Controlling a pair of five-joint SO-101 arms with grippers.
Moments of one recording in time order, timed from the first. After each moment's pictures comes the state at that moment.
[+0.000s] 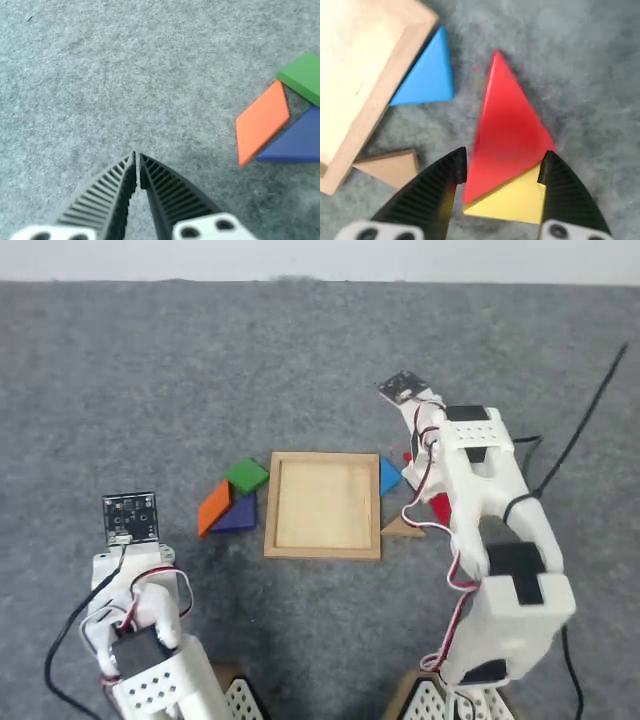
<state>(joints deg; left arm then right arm) -32.5 -103.1 96.9 62.5 -13.6 -7.9 12.9 13.4 64.6 30.2</state>
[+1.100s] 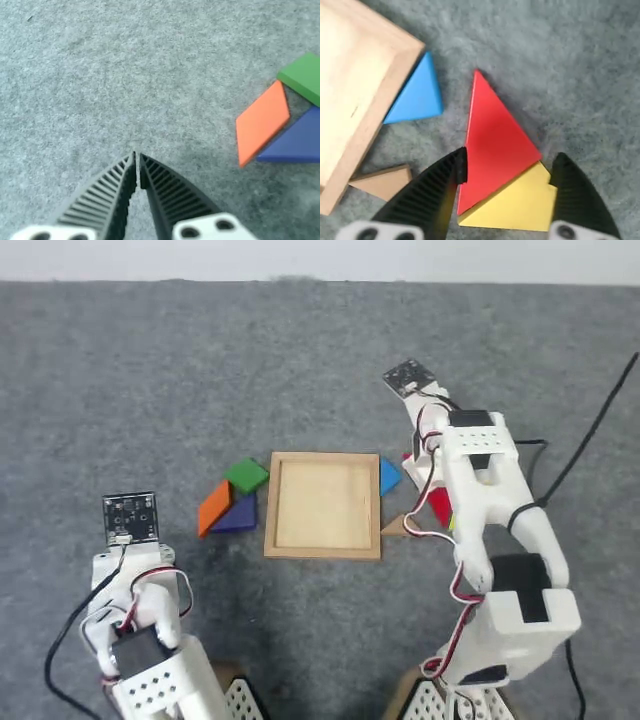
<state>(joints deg) -32.5 -103.1 96.9 62.5 -13.6 -7.6 9.1 17.1 58.7 27.3</state>
